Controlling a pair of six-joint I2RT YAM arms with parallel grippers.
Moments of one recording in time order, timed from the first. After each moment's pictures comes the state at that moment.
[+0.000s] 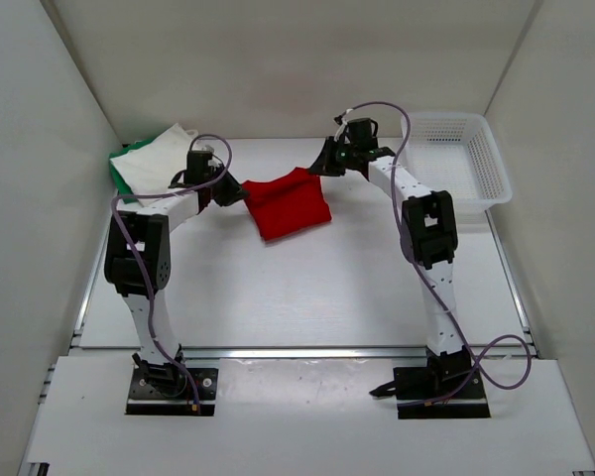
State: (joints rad) left arm -0.14 1.95 1.32 -0.08 0.28 -0.77; right arm 0.29 2.38 2.03 -0.27 -0.54 0.49
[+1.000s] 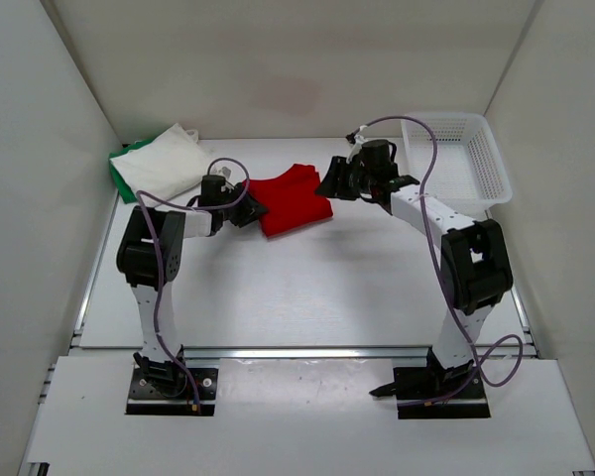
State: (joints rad) left arm -0.19 2.02 1.10 0.28 0.37 -0.79; right arm 0.36 1.85 1.41 -0.12 -0.43 0.44
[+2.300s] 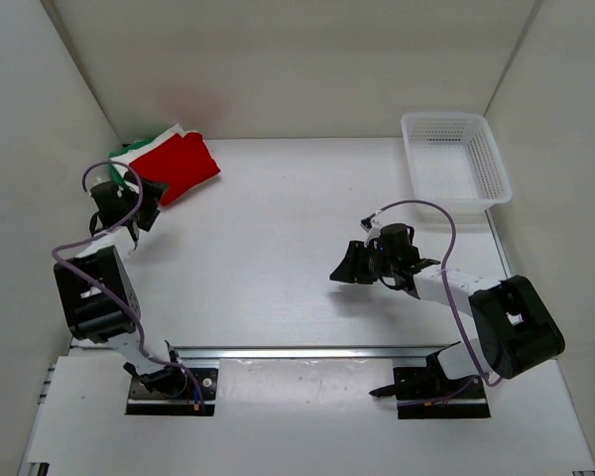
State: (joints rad) left arm 0.36 1.67 0.94 0.22 0.32 -0.89; right arm 0.41 1.40 0.55 0.17 -0.53 0.53
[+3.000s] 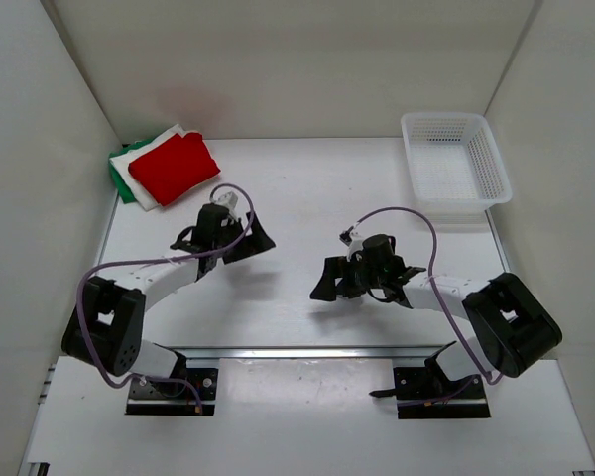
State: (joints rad) left arm -0.38 1.44 0.78 0.01 0.19 -0.64; right arm 0.56 1.41 0.51 0.20 -0.50 0.48
